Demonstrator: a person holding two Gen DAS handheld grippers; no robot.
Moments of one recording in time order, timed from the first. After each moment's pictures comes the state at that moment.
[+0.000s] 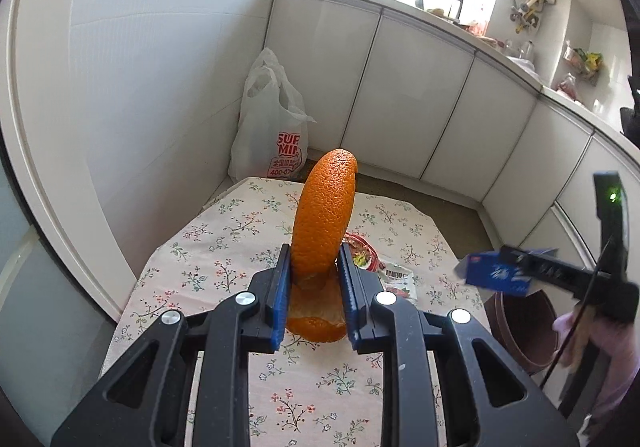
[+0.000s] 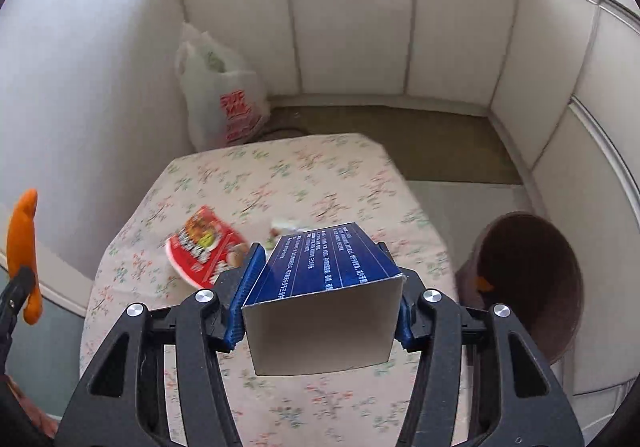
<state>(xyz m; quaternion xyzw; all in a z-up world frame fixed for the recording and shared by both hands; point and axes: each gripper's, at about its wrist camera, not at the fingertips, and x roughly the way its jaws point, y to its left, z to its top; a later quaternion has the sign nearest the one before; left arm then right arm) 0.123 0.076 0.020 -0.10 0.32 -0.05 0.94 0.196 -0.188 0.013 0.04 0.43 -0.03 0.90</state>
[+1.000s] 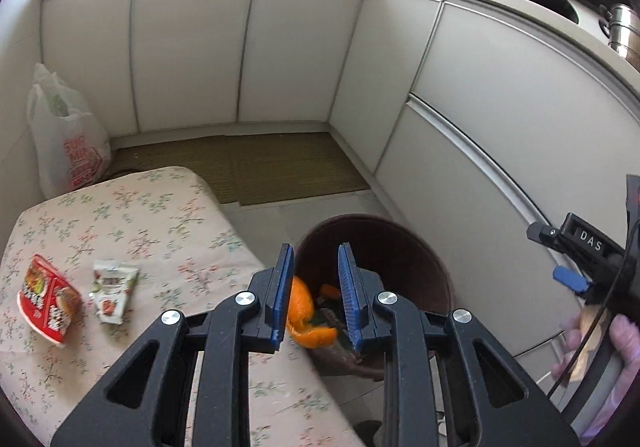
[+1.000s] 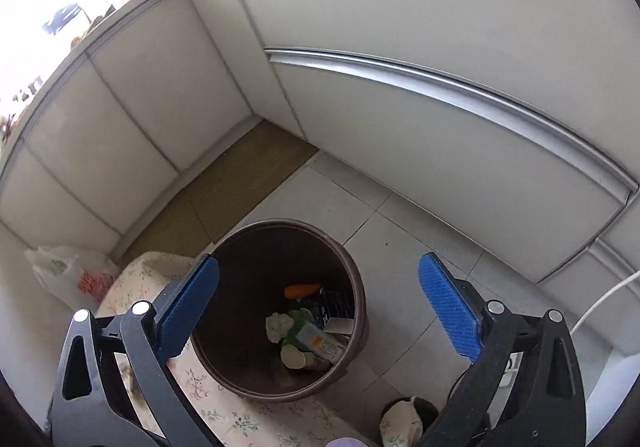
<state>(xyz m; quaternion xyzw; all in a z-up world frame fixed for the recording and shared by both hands) 0.170 -0.271 0.008 0.00 0.37 -0.30 0.88 0.037 -0.532 -0.002 0.32 0.32 -0.33 0.83</state>
